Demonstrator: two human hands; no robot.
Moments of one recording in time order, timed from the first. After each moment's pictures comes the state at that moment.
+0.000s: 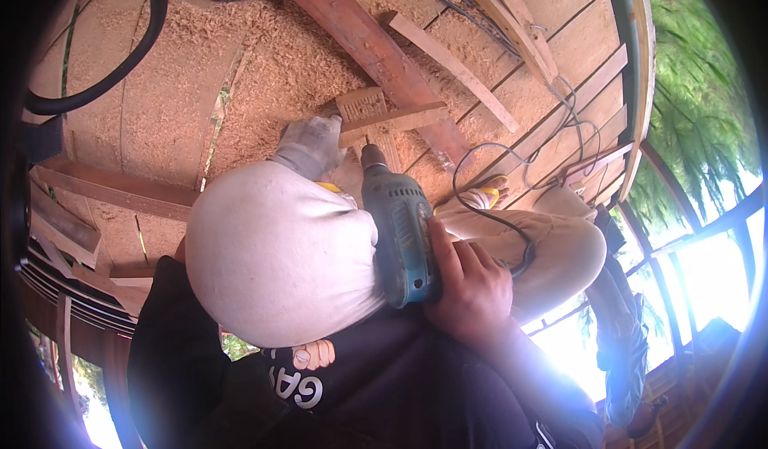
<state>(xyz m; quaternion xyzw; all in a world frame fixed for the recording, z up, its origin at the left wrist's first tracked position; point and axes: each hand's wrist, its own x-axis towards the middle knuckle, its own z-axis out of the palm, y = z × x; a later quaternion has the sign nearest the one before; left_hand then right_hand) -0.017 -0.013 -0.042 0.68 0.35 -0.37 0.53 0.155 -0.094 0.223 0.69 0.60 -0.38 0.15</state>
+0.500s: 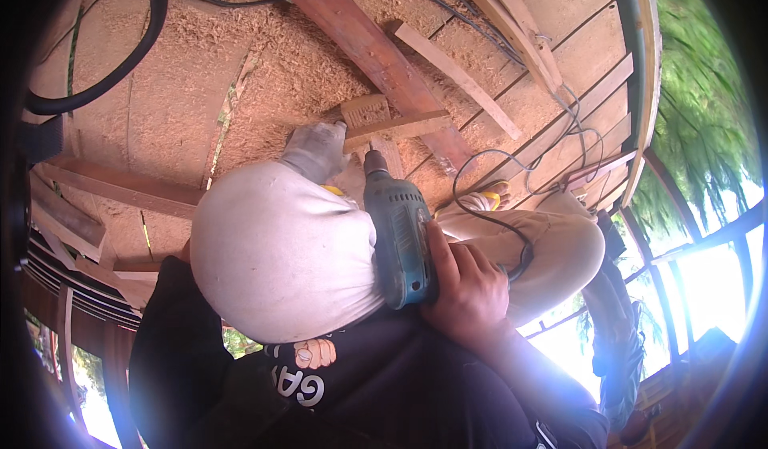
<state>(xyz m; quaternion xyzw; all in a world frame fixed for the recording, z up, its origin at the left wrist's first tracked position) -0.016 -0.015 -0.040 0.69 0.36 -0.36 0.51 0.160 -0.083 0.219 0.68 0.60 -0.39 0.14</state>
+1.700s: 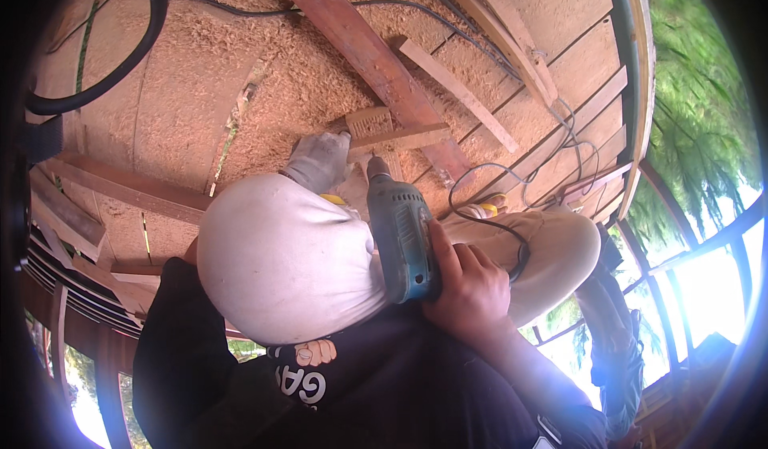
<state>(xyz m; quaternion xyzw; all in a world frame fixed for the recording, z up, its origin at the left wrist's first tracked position) -0.019 -0.014 -0.038 0.69 0.36 -0.34 0.53 0.162 -0.078 0.218 0.68 0.59 -0.39 0.16</state>
